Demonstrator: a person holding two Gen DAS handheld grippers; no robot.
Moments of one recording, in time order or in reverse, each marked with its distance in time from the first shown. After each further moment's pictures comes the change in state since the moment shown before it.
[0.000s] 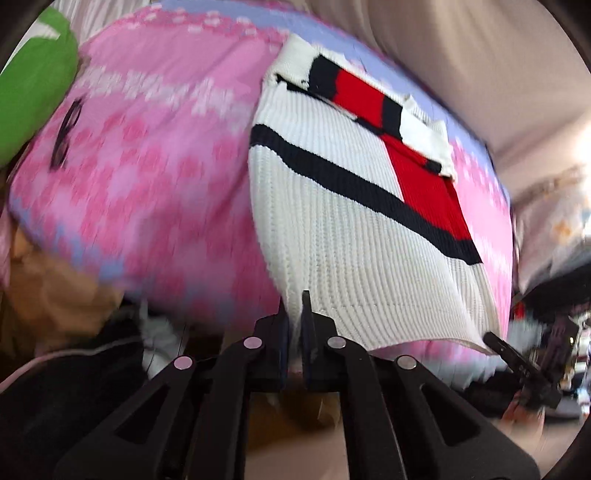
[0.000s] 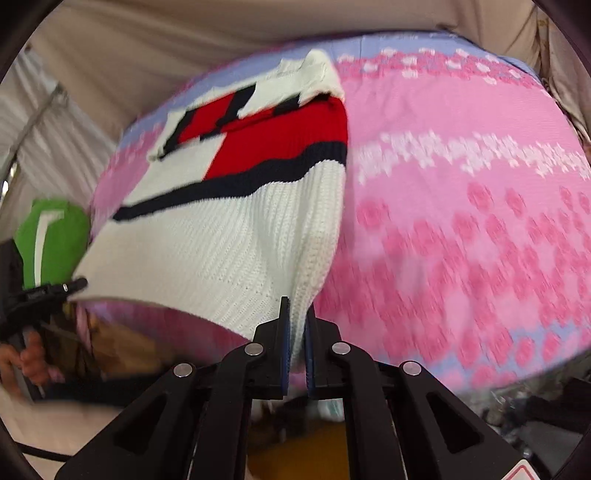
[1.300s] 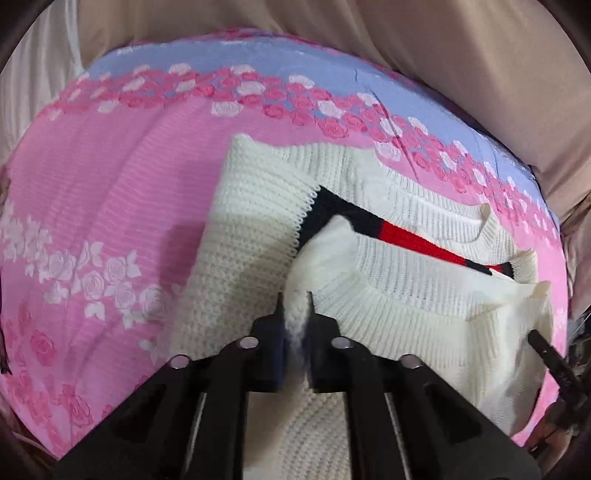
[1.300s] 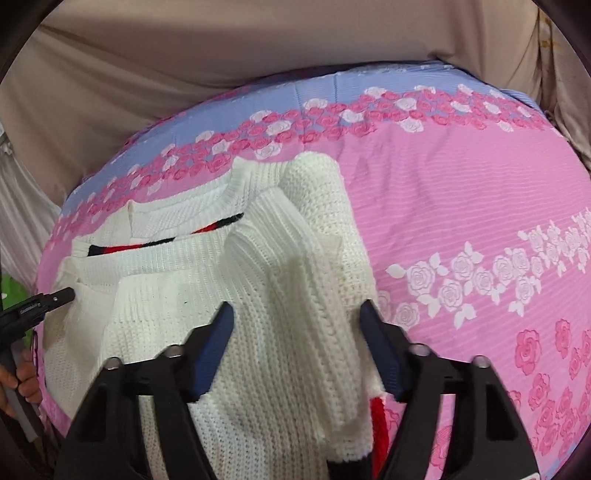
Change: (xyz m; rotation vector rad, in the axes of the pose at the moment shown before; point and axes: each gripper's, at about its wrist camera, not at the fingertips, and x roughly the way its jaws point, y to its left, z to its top) left arm 0.149 -0.034 0.209 0.127 -0.168 0.124; right arm 0.116 -0.024 0.161 0.089 -0.255 -0.123
